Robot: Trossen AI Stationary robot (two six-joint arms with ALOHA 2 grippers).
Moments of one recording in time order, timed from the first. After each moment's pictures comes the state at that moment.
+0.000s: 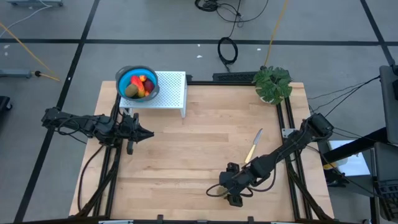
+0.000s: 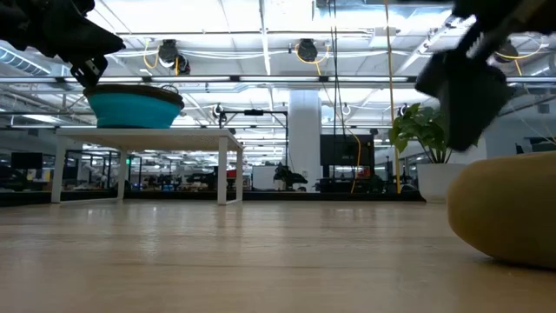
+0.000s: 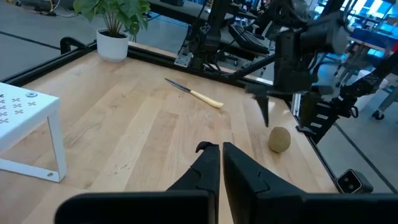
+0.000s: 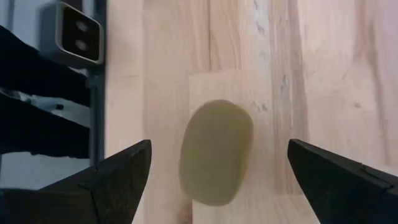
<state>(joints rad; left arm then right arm) -0.25 0.30 0.33 -0.21 -0.21 -0.32 0.58 1.73 1.11 -0.35 0.01 0.69</state>
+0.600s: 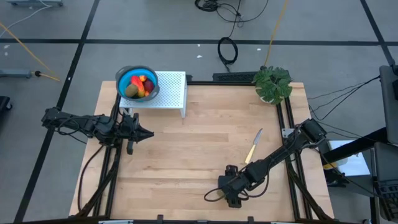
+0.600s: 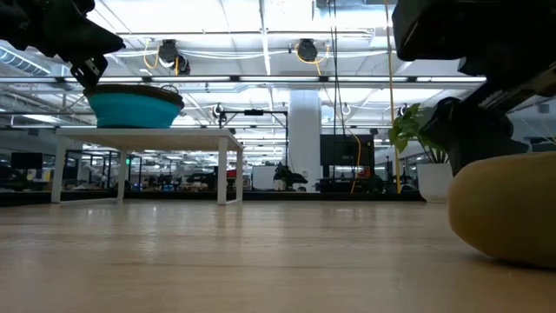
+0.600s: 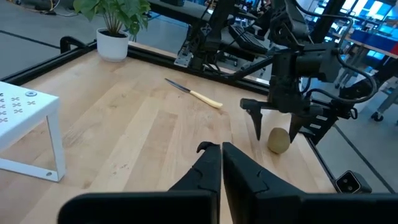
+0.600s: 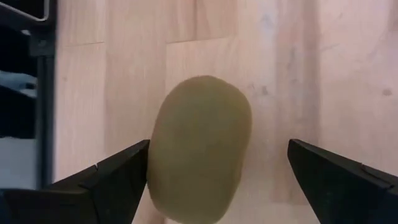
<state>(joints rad) -0.25 0.30 0.33 -0.21 -0.21 -0.32 0.59 1.85 1.11 -0.34 0.01 0.65</state>
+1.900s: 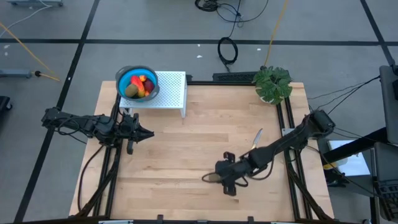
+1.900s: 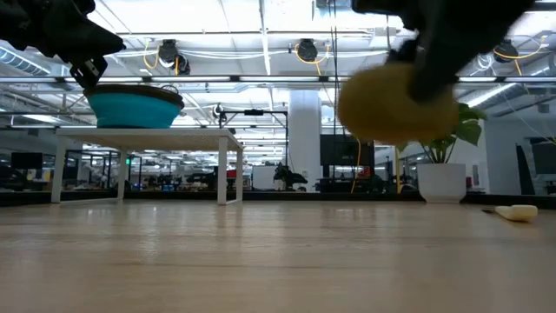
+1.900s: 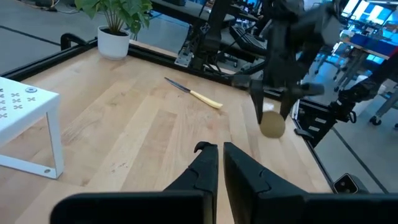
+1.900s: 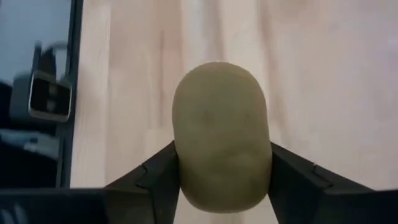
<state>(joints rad) -0.25 0.30 0.33 -0.21 -0.21 -0.35 0.48 1.69 1.11 -0.36 0.08 0.59</state>
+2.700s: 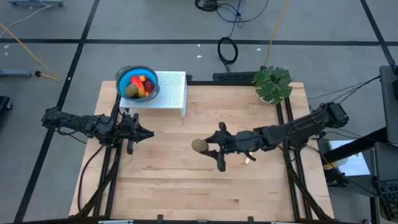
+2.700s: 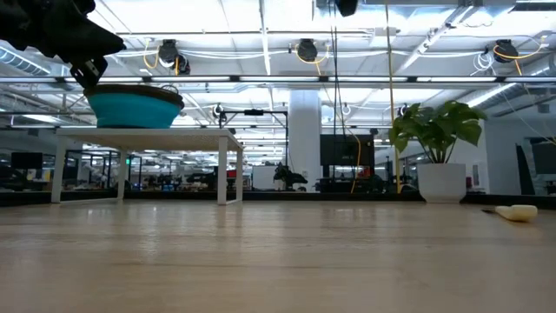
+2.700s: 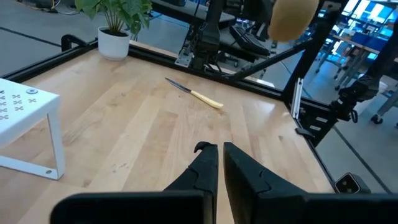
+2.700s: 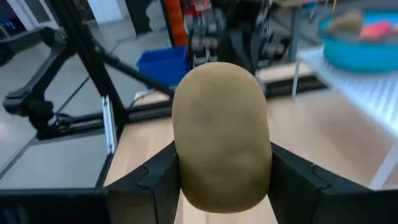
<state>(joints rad) -0.25 0.30 0.33 -0.21 -0.21 -0.34 0.31 1.45 1.11 0.07 0.29 0.31</state>
